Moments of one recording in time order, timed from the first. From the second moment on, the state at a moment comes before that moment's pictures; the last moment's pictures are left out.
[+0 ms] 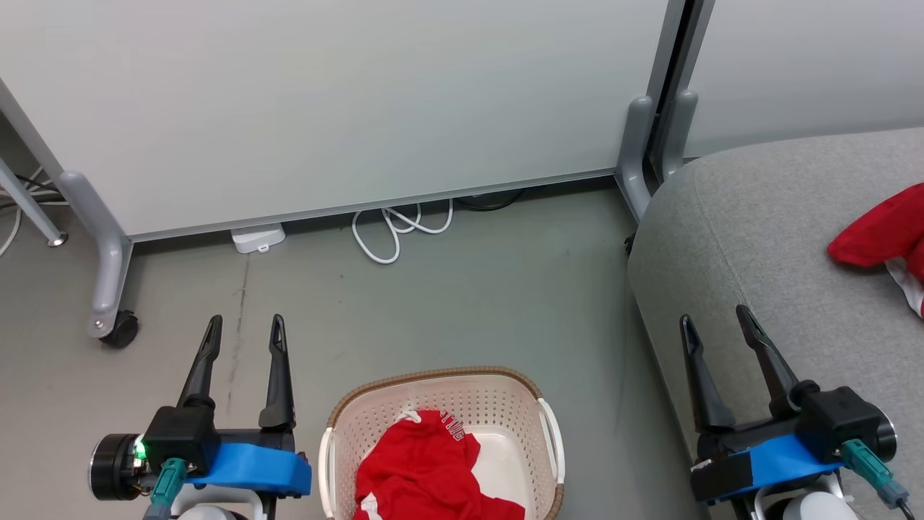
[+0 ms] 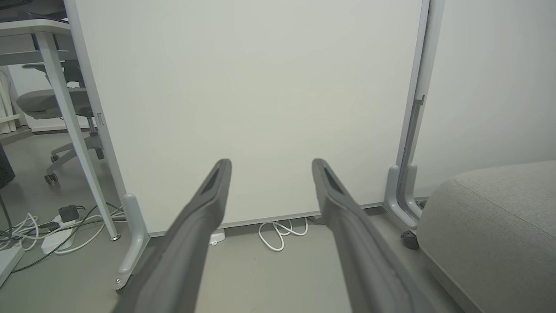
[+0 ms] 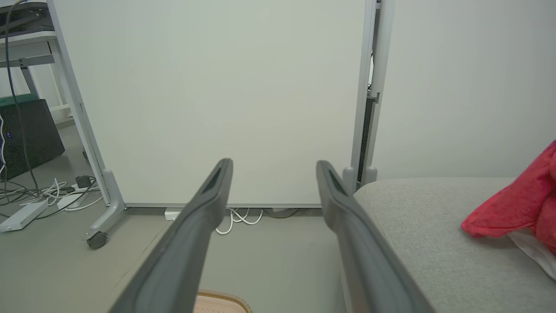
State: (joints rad) left arm -0.07 0.07 -0.06 0.19 -0.10 -0.04 -0.26; right arm -0.08 -0.06 0.02 0.14 0.09 0.13 -0.26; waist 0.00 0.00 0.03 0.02
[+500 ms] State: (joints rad) left arm -0.07 0.06 -0.03 0.19 -0.08 -0.06 -0.26; right arm -0.08 -0.05 0.03 0.14 0.09 0.13 -0.26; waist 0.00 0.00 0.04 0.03
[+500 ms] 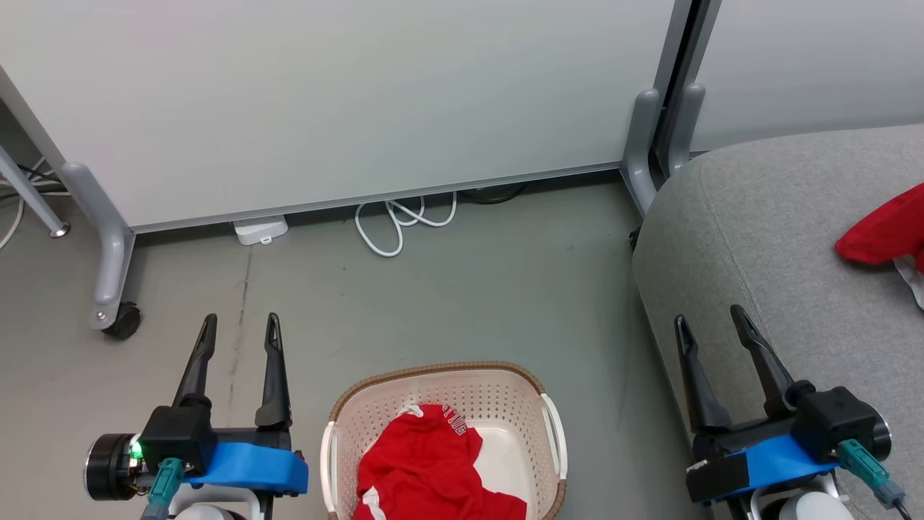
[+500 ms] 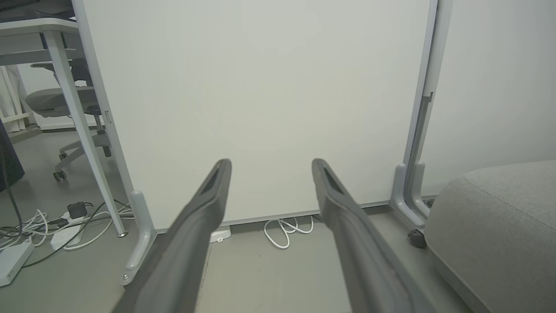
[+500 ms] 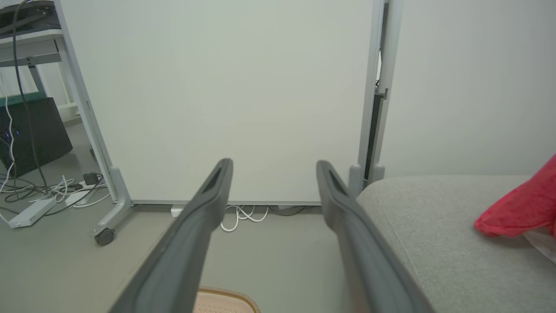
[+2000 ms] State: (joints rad) left arm -0.97 0.30 -1.24 0.97 -0.34 -0.13 -0.08; right arm -0.51 -0.05 0.05 -0.02 0.12 0.13 -0.26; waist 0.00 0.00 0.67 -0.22
